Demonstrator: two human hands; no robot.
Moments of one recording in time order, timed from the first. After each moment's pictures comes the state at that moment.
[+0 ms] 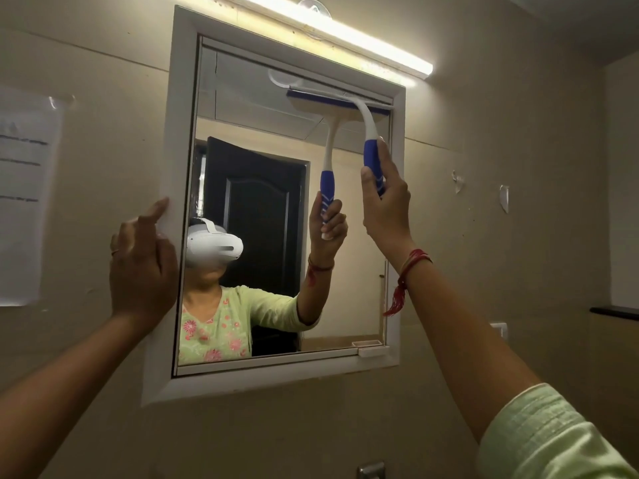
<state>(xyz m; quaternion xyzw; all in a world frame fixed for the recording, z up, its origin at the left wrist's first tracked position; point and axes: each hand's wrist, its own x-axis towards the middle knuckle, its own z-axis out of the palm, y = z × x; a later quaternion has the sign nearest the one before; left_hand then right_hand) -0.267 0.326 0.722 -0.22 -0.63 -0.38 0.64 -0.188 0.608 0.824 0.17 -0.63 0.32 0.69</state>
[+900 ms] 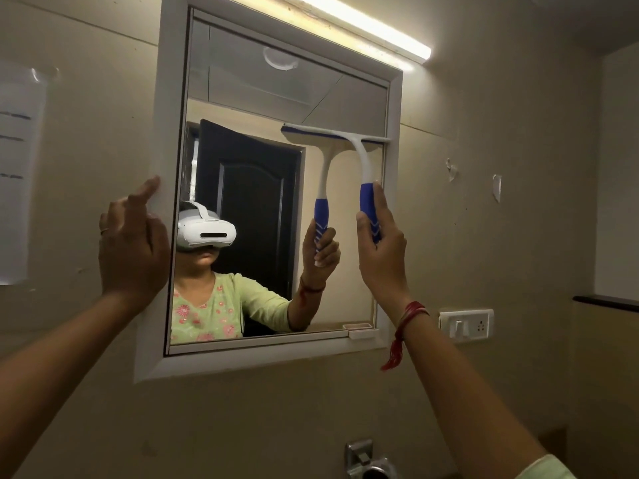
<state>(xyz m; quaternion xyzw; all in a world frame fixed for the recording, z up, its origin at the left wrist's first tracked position) -0.267 0.327 0.721 -0.21 -0.63 -0.39 0.64 -0.180 0.615 0.737 0.16 -0.66 0.32 0.66</state>
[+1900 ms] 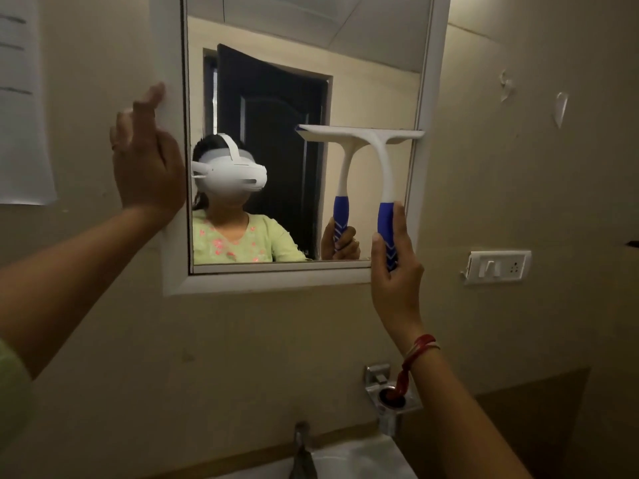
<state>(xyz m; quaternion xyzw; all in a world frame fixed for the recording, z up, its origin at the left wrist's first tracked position) -0.271 0.331 0.719 -0.18 -0.63 -0.38 0.66 -0.178 0.613 0.602 0.16 -0.68 0.35 0.63</state>
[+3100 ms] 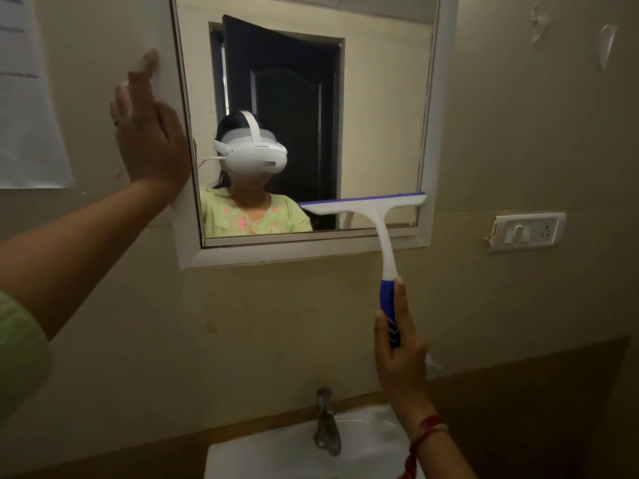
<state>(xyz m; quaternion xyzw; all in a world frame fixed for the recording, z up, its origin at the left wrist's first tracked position) -0.270 0.333 0.718 -0.17 -0.63 -0.36 0.67 -0.144 0.597 0.464 0.11 -0.72 0.40 0.55</state>
